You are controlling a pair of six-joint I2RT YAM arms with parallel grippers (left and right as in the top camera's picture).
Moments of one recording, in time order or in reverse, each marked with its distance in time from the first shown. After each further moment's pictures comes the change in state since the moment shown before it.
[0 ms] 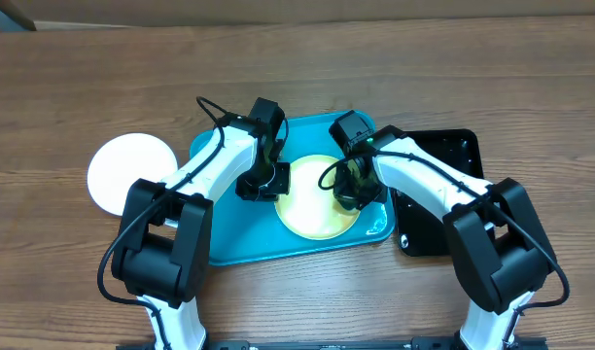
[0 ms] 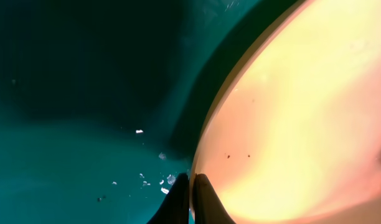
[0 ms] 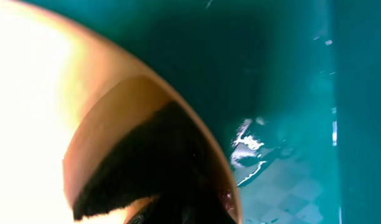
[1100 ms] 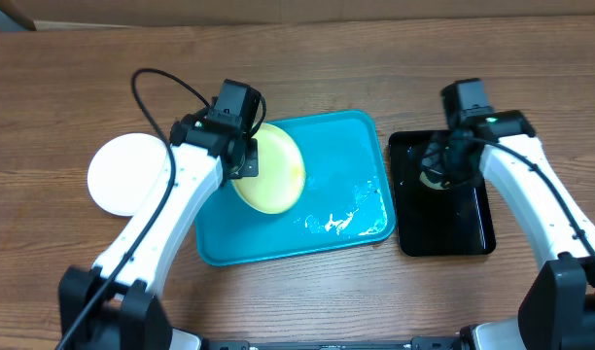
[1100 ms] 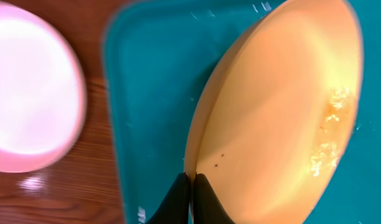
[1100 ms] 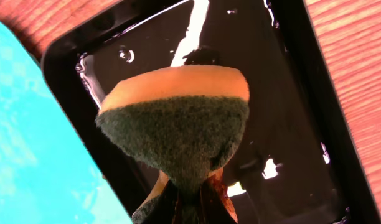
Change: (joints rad) left arm 0.016 -0.353 0.000 -0.023 -0.439 -0.041; right arm -0.405 -0.321 -0.041 -0.146 0.100 -0.157
